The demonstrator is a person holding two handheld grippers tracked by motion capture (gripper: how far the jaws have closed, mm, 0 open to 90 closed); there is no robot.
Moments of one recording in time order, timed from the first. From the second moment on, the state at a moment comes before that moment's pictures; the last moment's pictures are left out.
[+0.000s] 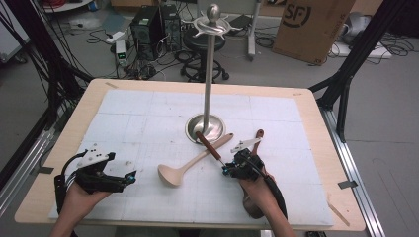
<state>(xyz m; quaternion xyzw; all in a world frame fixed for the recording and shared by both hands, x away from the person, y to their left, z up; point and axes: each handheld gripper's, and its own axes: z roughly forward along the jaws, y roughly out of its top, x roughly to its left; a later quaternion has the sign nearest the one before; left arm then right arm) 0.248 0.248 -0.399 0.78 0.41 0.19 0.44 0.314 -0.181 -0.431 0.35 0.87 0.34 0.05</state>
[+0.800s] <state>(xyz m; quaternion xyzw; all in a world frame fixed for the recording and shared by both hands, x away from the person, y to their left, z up) 0.248 0.247 -0.399 0.78 0.40 0.19 0.44 0.320 -0.178 -0.436 0.37 0.86 0.34 0.03</state>
